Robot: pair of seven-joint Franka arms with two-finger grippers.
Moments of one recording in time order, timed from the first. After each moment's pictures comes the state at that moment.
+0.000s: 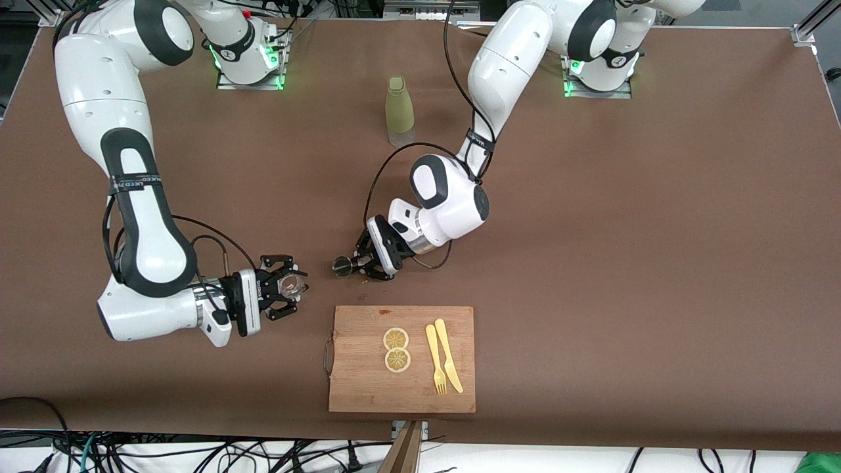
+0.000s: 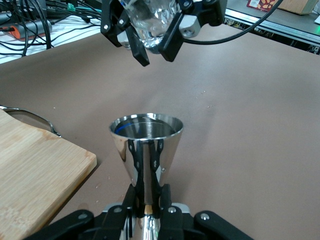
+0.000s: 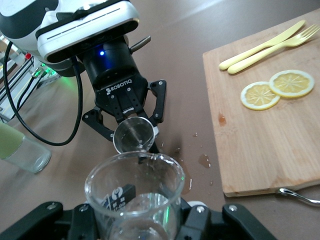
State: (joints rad) left arm -0.96 1.18 0.32 -1.03 -1.73 2.61 1.50; right arm -0.03 1.02 0.27 -1.01 0.63 1.67 -1.46
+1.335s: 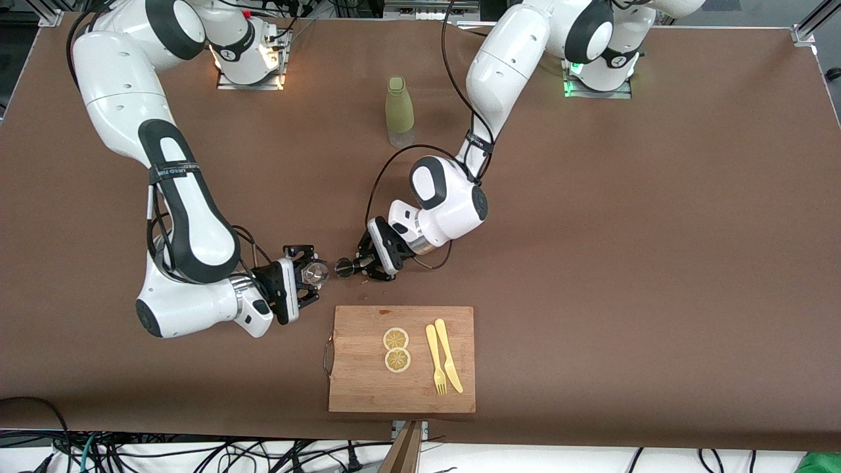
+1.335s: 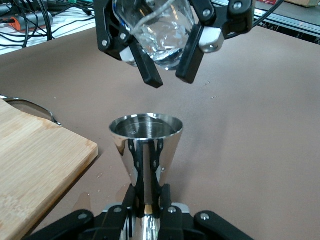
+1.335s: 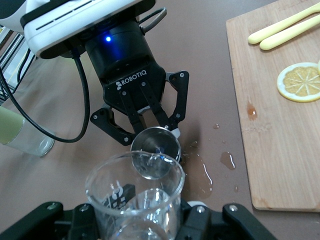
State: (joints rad) left arm -0.96 1.20 0.33 -1.02 -1.73 2.62 1.50; right arm 0.03 1.02 0.31 -1.01 0.48 1.68 -1.37
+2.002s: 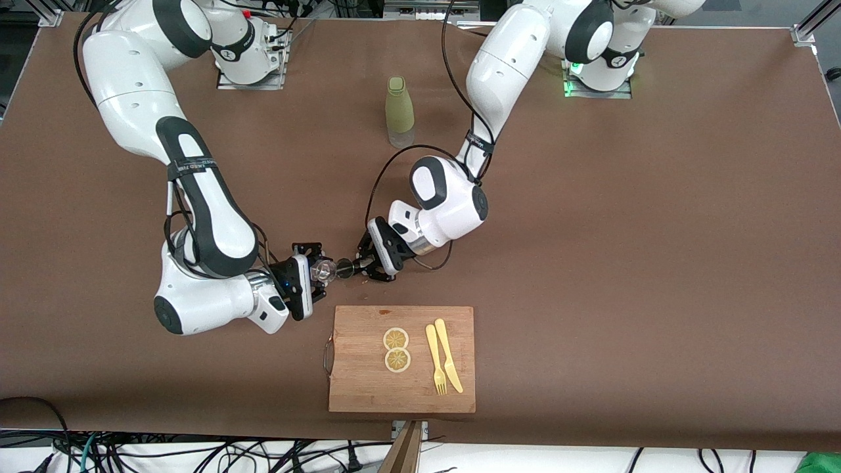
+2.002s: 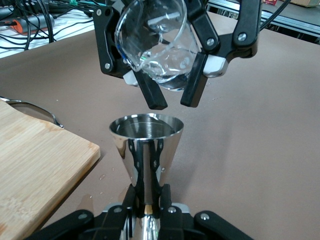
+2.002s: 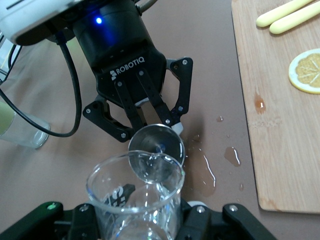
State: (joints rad) left arm -0.96 1.20 0.33 -1.02 -1.73 2.62 1.50; right arm 0.06 1.02 0.31 -1.01 0.41 1.69 -1.33
